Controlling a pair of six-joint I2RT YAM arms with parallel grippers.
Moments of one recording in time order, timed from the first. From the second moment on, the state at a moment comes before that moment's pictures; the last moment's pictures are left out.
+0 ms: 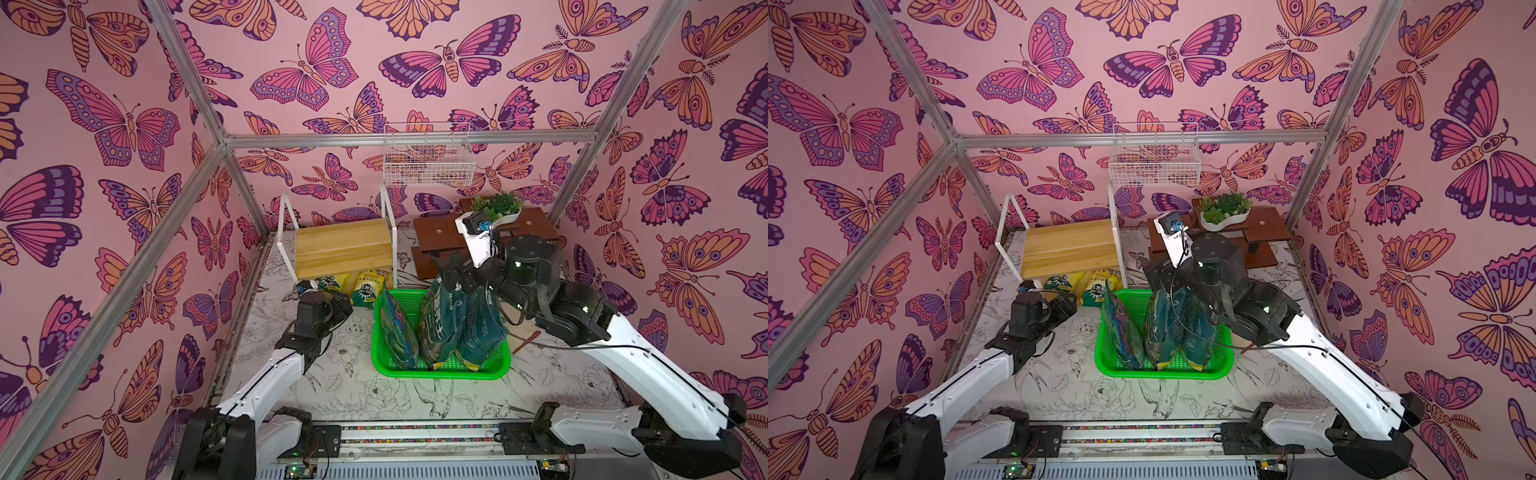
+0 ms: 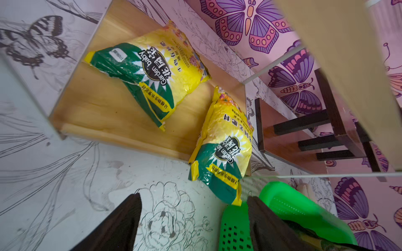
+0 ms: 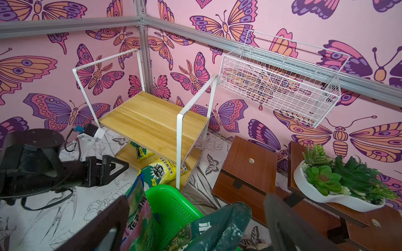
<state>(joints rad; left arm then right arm) -0.20 1.16 0.50 0.11 0.04 -0.77 0.93 1.20 1.52 -0.59 0.26 -0.05</state>
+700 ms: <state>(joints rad) -0.14 1.60 0.58 0.48 0.30 -0.80 0.91 1.18 1.49 -0.59 0.26 -0.06</state>
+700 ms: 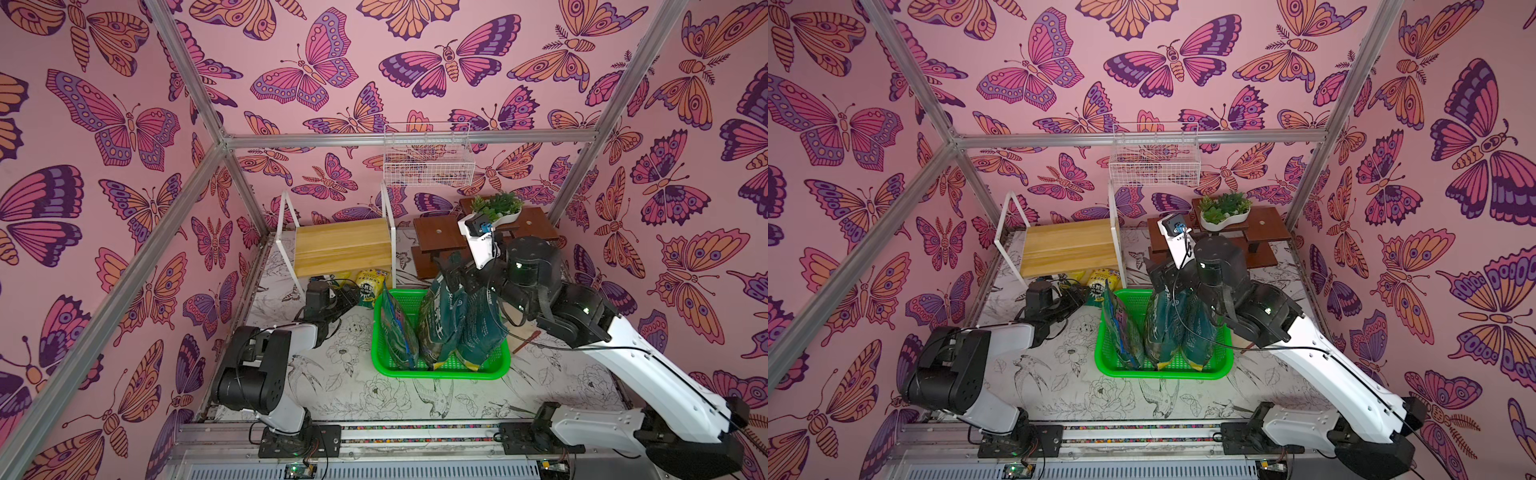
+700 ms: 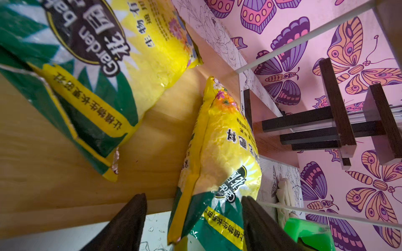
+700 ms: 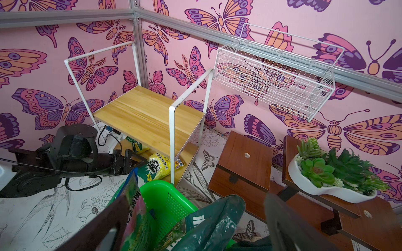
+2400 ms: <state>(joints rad) -0.14 1.00 0.51 0.13 0.34 -0.76 0.90 1.16 1.47 -0.59 0.26 -0.05</state>
